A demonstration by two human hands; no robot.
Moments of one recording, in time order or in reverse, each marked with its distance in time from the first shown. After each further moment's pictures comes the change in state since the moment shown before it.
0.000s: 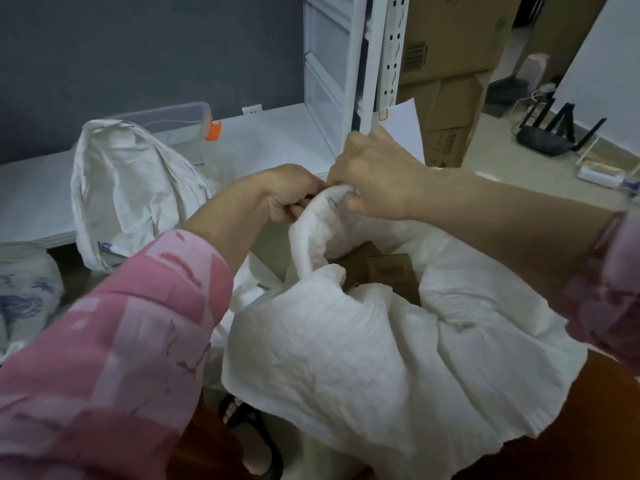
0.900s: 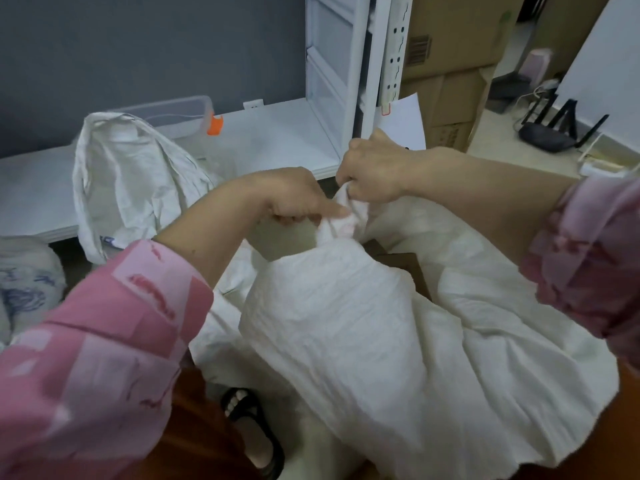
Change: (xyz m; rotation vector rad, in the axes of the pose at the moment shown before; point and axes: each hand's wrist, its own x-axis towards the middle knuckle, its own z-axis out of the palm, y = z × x) left_hand -0.030 0.007 -0.002 0.780 -0.012 0.003; right_hand 0.018 0.000 -0.003 0.153 -0.371 0.101
